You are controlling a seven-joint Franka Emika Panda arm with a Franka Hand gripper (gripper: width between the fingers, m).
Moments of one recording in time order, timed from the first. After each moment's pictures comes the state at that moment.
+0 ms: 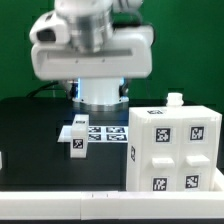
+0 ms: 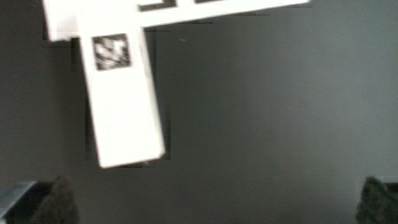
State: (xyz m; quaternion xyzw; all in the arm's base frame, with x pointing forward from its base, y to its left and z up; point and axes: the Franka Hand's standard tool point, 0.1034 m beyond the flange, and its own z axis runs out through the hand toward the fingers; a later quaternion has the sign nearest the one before) arm 0.475 -0.046 0.112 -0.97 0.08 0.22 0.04
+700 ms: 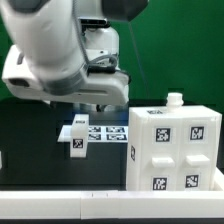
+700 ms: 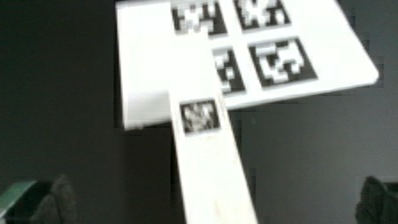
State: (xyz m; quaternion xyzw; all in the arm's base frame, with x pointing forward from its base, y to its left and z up) arm 0.465 -0.079 0.093 -0.88 0.11 0.46 0.04
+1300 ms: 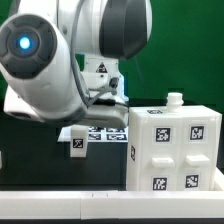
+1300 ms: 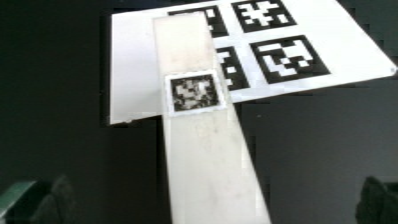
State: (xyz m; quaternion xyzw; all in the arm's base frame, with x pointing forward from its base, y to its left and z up) arm 0.458 -0.073 0.051 -0.88 0.10 0.47 0.04
